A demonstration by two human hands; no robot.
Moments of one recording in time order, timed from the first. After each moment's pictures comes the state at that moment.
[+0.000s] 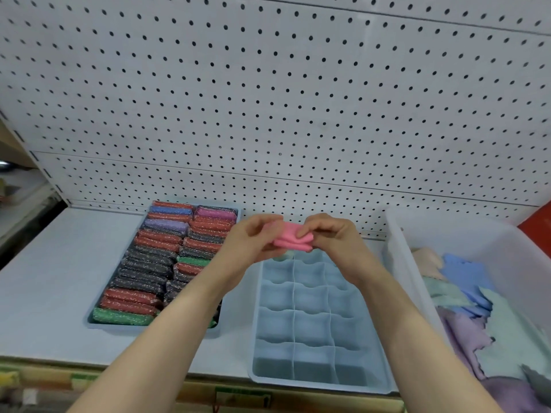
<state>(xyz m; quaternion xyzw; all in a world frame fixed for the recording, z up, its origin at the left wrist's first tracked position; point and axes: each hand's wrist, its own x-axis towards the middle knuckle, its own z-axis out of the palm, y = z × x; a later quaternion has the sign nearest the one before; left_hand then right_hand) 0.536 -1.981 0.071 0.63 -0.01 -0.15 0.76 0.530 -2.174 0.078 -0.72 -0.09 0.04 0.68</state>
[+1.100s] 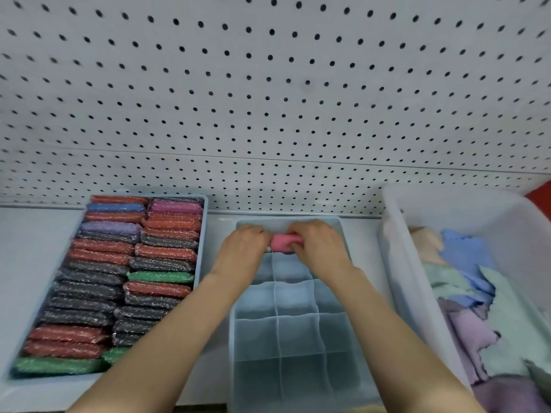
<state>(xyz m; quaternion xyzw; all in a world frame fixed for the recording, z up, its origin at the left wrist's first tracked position) 0.607 -2.021 -0.031 0.96 -0.24 -0.02 0.12 0.590 -2.193 -0.011 -0.99 -0.04 0.02 0.16</state>
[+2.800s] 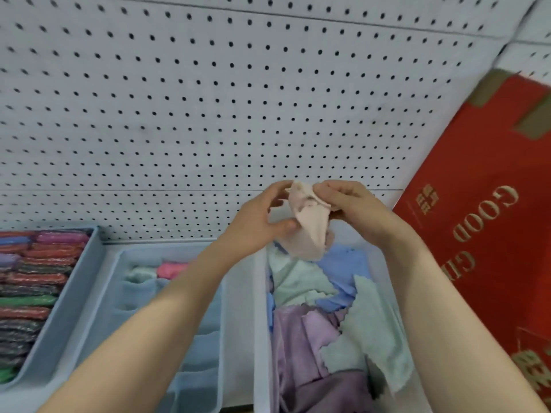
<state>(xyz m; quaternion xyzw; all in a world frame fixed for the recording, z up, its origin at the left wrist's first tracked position) 0.570 -2.269 0.107 0.80 -0.28 -0.07 0.52 0.532 -2.469 0.151 -0.78 -0.06 0.06 0.62</state>
